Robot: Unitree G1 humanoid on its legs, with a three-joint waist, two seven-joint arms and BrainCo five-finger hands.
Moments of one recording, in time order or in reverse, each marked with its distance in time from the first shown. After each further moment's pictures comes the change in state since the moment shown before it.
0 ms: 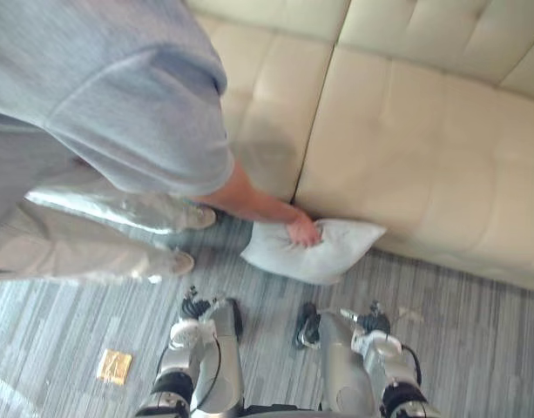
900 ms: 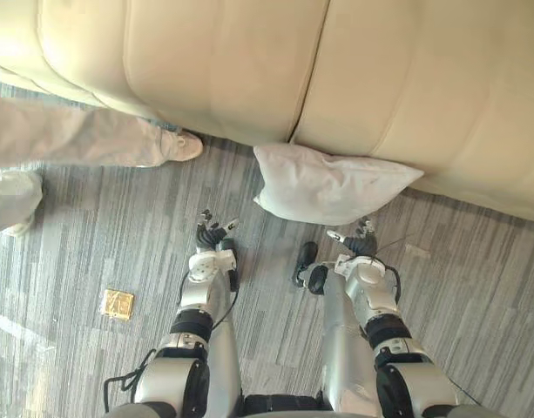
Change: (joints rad) left arm -0.144 -0.053 -0.074 -0.071 -0.016 -0.002 0.024; right arm -0.134 0.022 0.053 -0.077 0.009 -0.026 -0.033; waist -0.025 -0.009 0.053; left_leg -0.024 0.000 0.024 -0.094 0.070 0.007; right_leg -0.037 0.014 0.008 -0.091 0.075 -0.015
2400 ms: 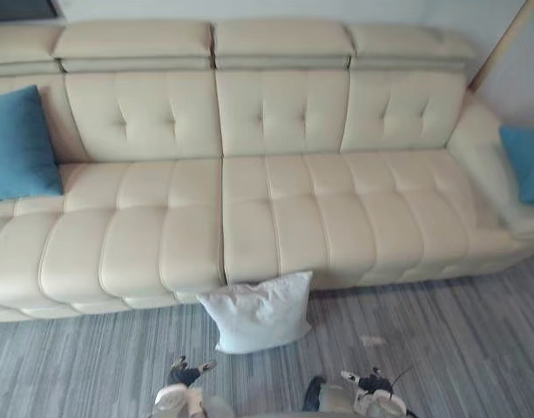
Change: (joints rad) left arm 0.465 0.062 -0.008 0.302 0.137 0.012 -0.122; right arm 0.392 -0.035 -0.097 0.320 -0.059 0.029 0.140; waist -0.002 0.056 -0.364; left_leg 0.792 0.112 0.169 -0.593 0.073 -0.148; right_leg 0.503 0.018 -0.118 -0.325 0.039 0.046
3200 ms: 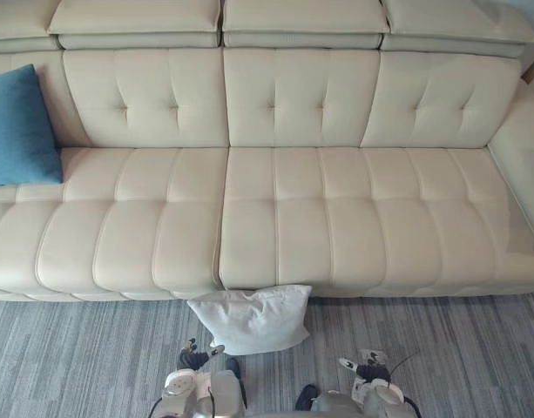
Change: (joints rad) left arm -0.022 -0.009 0.003 -0.043 -0.001 -0.002 -0.002; right arm 0.033 0.070 -0.004 -0.079 0.006 -0.012 -0.003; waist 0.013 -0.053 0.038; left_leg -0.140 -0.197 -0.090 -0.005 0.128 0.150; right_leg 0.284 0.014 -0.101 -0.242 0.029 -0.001
